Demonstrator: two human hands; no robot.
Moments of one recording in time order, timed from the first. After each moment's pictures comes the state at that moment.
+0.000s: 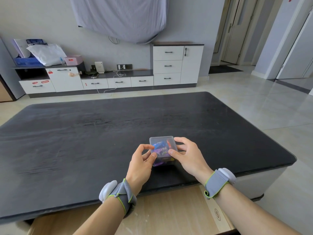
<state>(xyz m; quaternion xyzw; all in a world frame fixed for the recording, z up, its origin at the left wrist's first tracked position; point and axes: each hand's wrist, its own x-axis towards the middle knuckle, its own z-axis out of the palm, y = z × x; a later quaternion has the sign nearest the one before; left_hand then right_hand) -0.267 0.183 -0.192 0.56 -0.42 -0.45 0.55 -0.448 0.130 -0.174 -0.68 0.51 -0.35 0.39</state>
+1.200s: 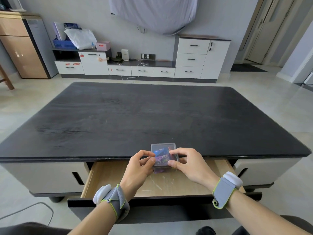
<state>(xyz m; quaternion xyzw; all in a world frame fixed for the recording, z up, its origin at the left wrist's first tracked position) -0.184 0.351 -0.204 0.57 -0.36 -0.47 0.56 -0.378 0.268 -0.181 -0.79 0.45 -0.24 0.34</state>
